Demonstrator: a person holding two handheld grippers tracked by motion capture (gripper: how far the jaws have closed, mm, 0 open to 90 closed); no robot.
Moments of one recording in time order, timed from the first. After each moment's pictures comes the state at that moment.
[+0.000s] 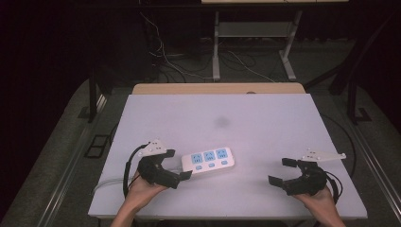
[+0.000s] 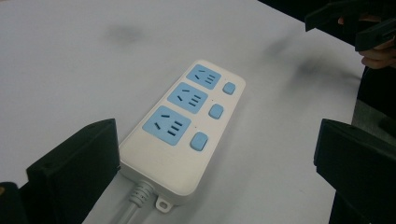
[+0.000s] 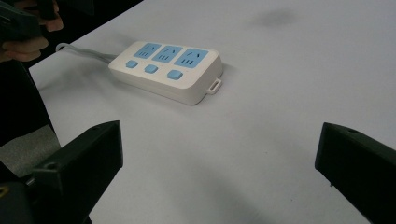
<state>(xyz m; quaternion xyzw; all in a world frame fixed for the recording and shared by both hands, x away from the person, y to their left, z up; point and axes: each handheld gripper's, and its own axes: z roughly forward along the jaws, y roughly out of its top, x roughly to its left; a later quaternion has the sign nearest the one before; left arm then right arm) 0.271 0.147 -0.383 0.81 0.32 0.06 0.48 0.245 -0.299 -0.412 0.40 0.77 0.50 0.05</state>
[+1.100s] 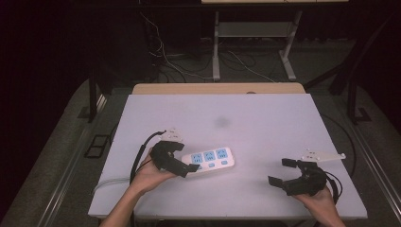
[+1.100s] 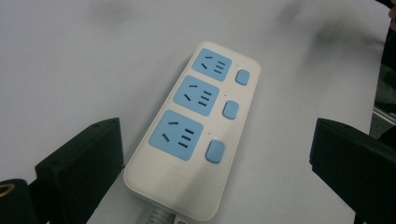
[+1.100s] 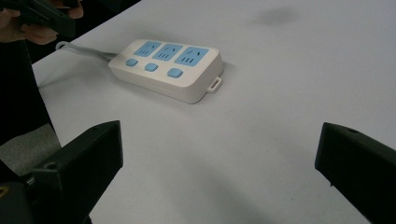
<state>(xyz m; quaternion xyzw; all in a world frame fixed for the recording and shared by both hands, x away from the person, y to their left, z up) 0.308 0.119 -0.380 0.87 0.29 0.03 0.40 0.245 -0.299 -0.414 0.40 0.77 0.49 0.05</state>
